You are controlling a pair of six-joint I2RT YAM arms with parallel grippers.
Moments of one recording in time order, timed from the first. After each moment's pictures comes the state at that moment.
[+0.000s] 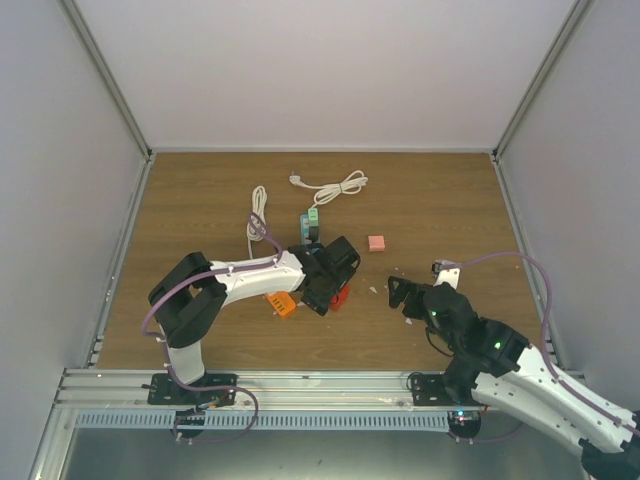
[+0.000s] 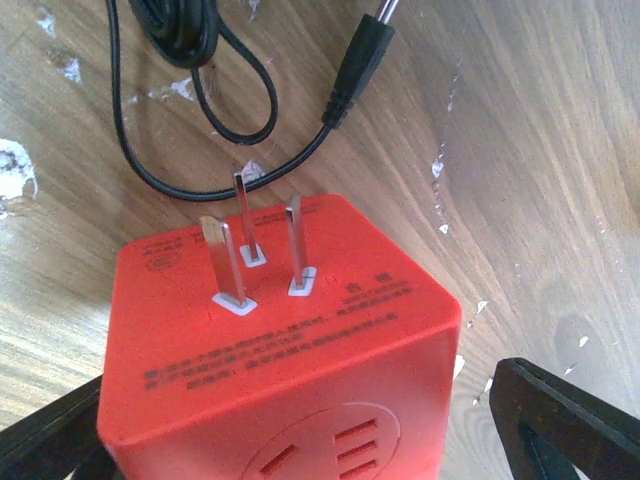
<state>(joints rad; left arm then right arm) -0.95 1.81 1.21 -0.59 -0.05 -1.85 0.87 0.47 0.49 -0.63 0.45 0.87</state>
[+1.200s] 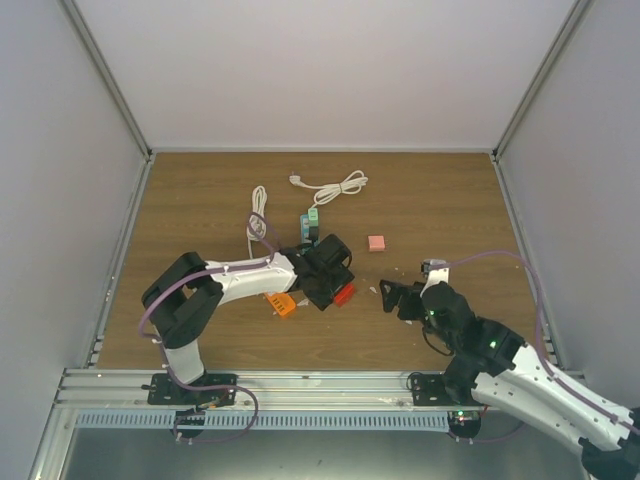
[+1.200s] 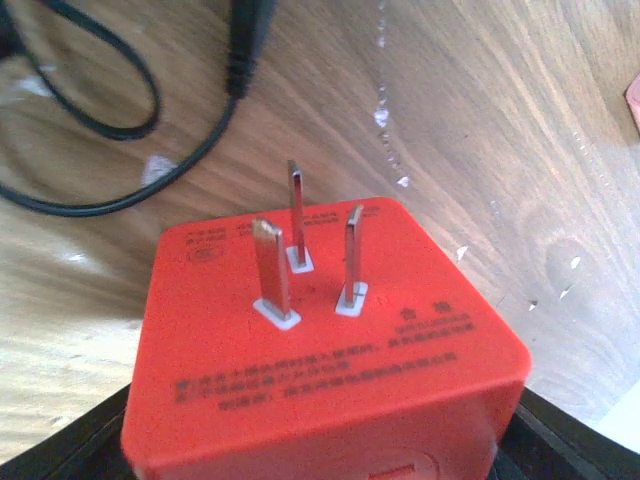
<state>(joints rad) -0.90 1.79 1.13 -0.40 0.09 -1.66 0.87 0.49 0.48 -0.58 0.42 0.79</state>
